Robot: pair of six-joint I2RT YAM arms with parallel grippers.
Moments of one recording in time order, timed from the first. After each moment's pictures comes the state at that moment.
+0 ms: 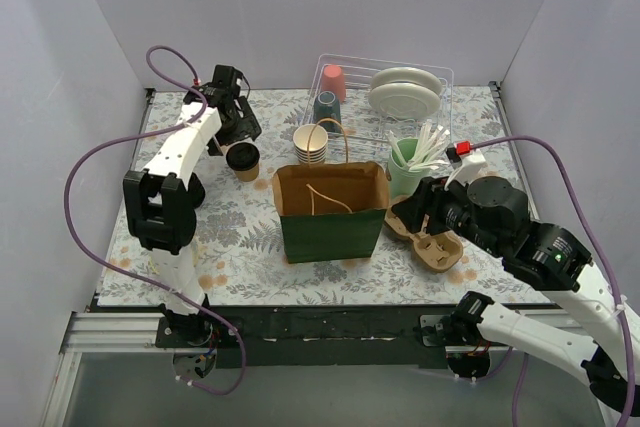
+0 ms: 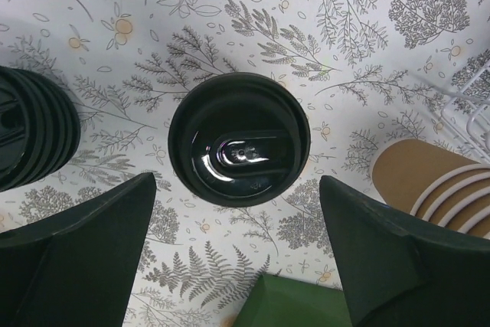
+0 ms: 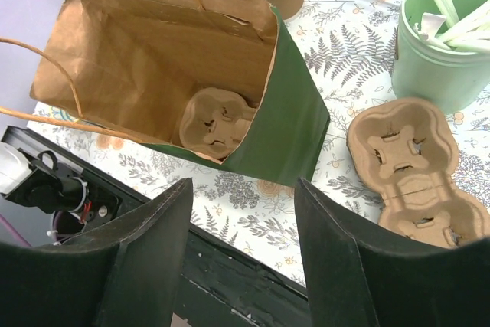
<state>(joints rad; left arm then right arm) -0.21 1.88 1.78 -0.98 -0.24 -0.64 0.89 0.71 1.12 -0.83 0.20 0.53</state>
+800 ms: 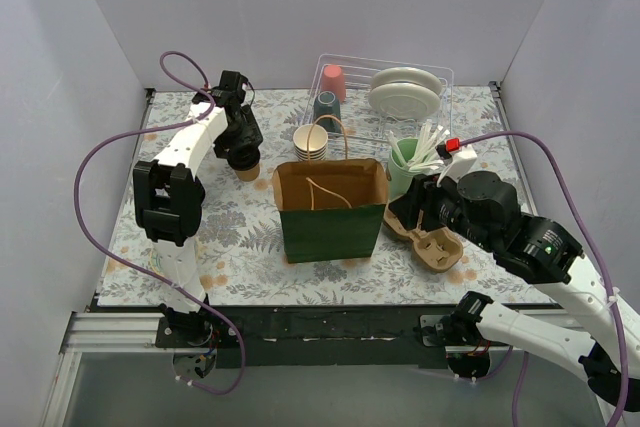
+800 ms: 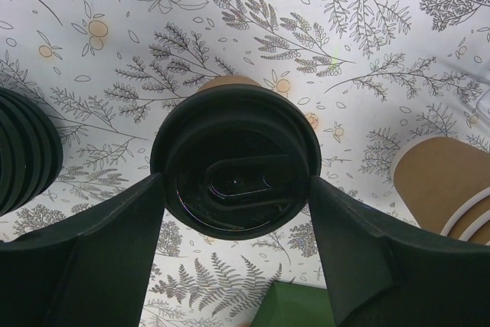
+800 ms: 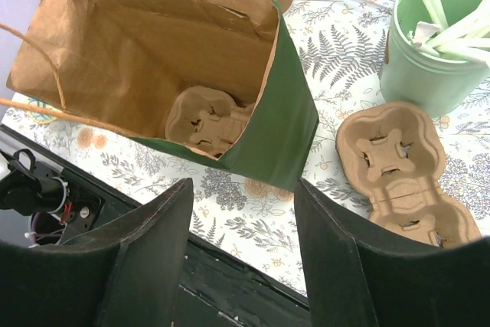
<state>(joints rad) -0.20 1.98 1.78 -0.96 -0.20 -0.57 0.89 0.76 1.13 -0.83 0.21 0.49</state>
